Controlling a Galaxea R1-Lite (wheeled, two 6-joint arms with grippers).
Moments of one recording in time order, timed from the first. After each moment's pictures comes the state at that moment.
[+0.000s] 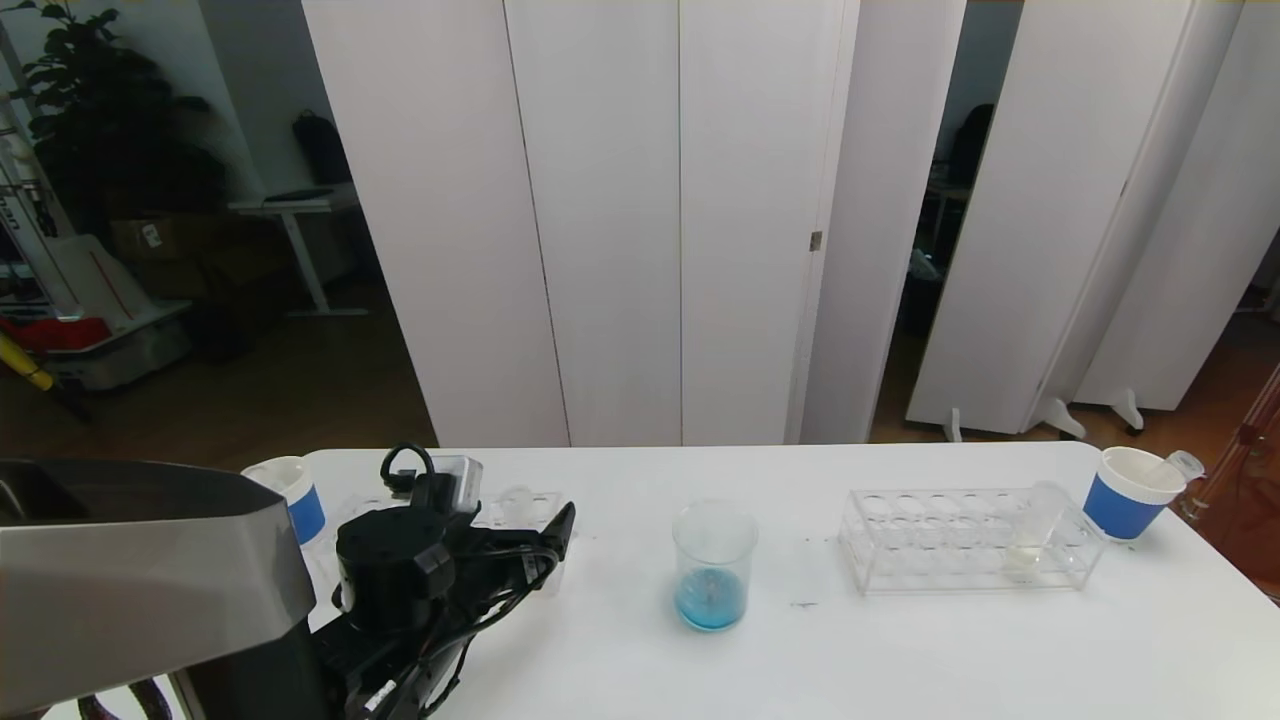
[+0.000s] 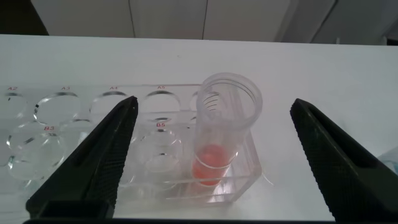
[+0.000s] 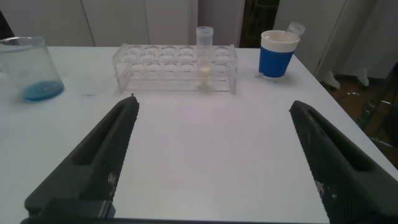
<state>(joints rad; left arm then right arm) -0.45 2.13 -0.36 -1.56 0.31 -0.19 0.00 0.00 0.00 -0.01 -0.01 0.02</state>
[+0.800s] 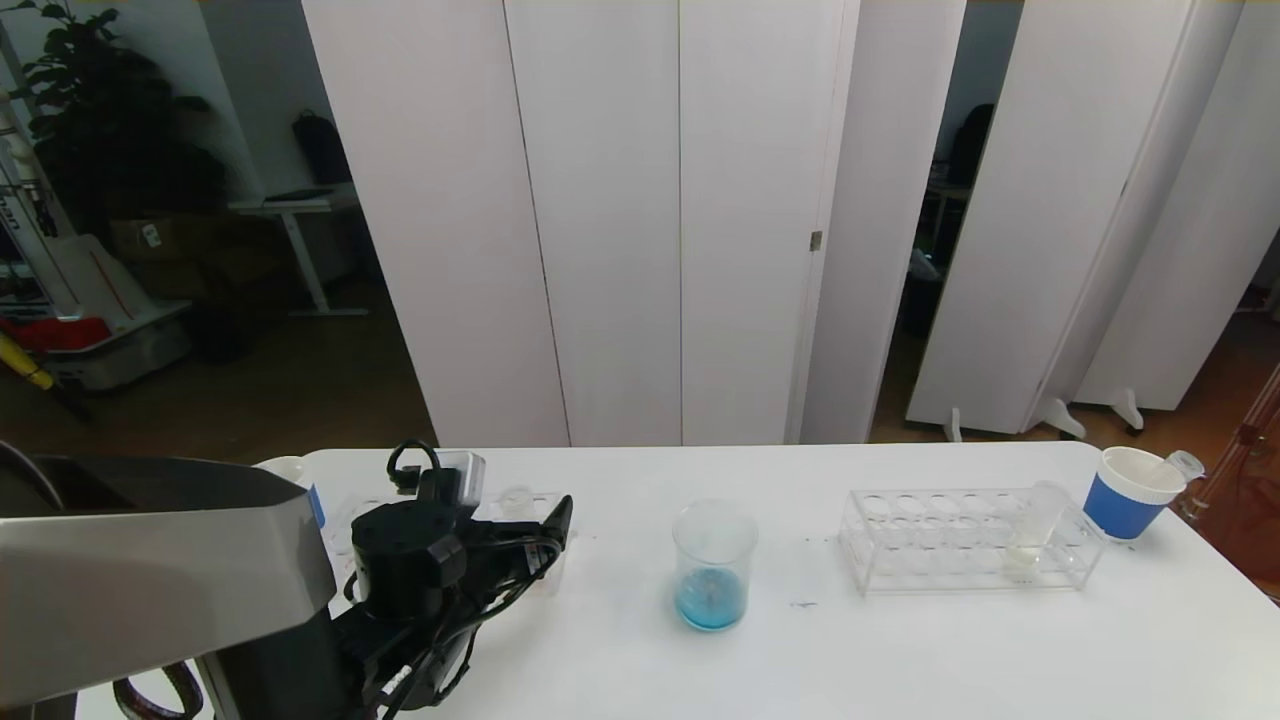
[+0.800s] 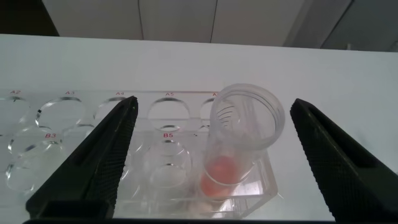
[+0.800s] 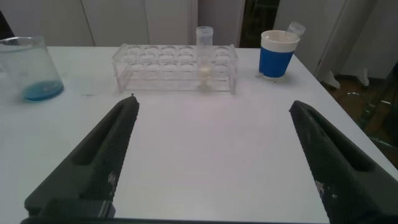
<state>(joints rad) -0.43 2.16 -0.40 -1.56 0.34 -0.19 0.00 0.00 0.00 -0.01 -0.01 0.02</state>
